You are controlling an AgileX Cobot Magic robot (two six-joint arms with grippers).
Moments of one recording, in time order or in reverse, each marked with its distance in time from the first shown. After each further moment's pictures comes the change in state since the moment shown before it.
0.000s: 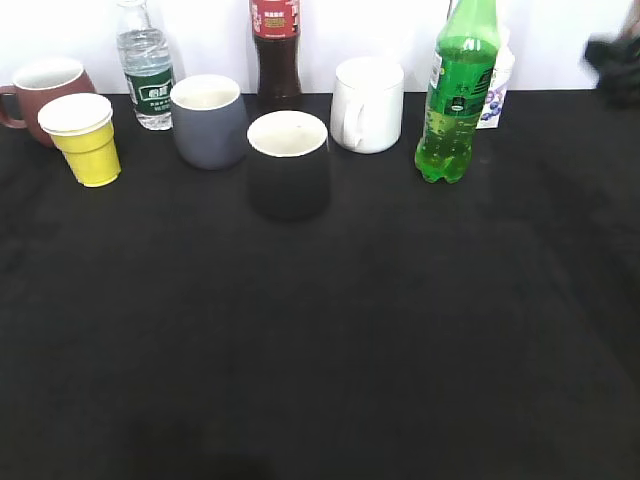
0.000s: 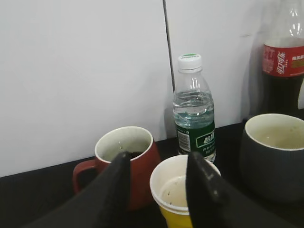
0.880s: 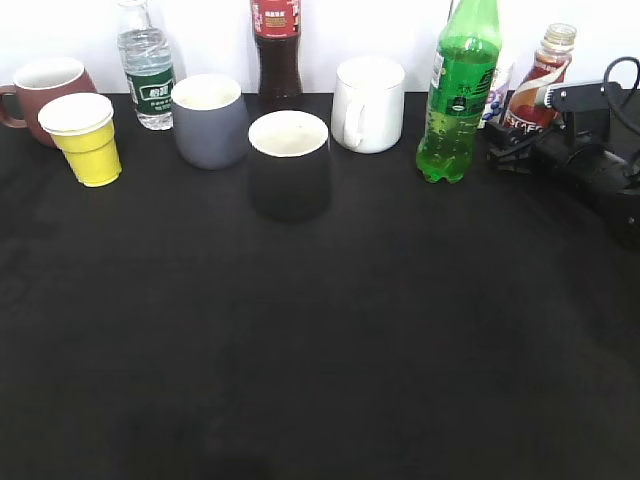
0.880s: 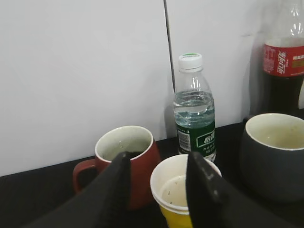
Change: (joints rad) left arm 0.000 0.000 0.000 0.000 0.000 -0.001; right arm -0.038 0.820 -0.412 -0.059 -0.429 -0.067
